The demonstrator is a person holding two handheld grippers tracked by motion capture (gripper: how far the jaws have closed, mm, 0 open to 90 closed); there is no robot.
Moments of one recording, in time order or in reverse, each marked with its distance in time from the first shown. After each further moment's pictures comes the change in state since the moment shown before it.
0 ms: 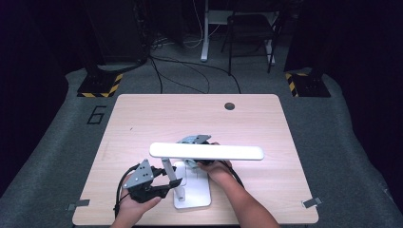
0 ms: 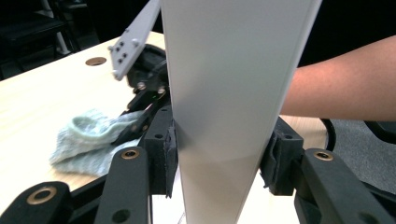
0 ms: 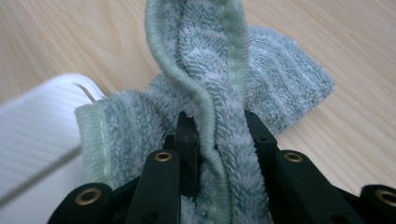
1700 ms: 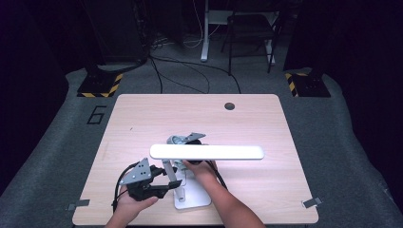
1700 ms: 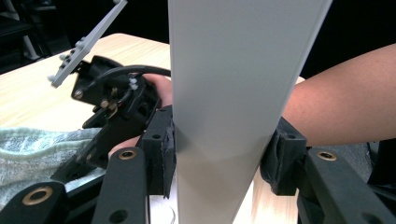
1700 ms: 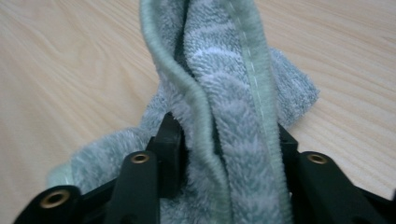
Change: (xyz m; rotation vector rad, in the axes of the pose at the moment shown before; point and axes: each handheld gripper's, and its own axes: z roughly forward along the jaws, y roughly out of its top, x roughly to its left) left arm 0.011 -0.001 -0.001 -0.010 -0.113 0.005; right arm 0.020 0.021 0.023 -0.104 0.022 0.233
